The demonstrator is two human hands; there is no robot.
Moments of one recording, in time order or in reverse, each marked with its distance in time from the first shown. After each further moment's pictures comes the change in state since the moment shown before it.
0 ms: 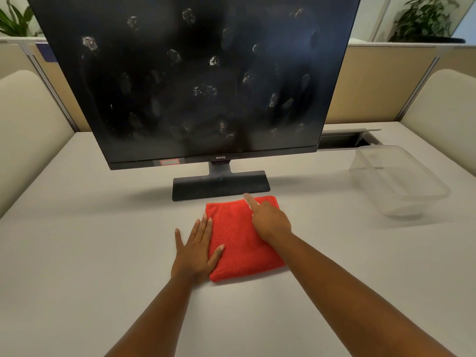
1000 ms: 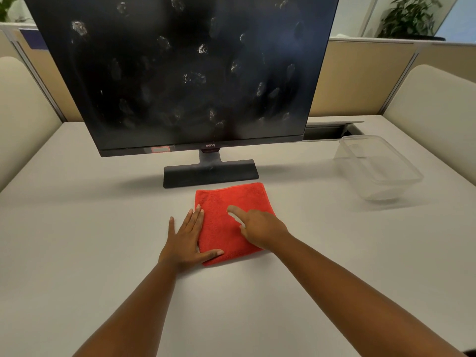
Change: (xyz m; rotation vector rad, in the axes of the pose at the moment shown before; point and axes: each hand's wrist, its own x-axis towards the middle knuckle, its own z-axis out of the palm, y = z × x) left_hand -0.014 -0.001 -0.011 0.015 -0.103 0.106; right_hand -0.058 0.000 -0.005 -0.005 -0.132 -0.213
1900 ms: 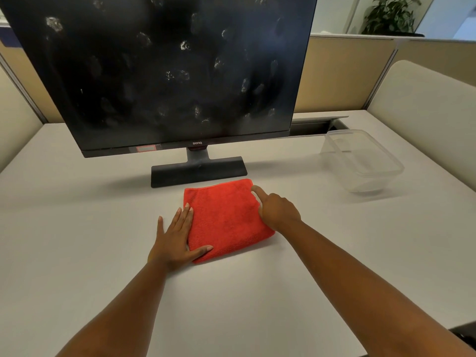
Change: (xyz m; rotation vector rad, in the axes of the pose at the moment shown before) left_hand -0.003 0.001 0.002 -0.026 0.028 0.002; right_hand -0.005 0.051 -0.008 0.018 0.122 0.303
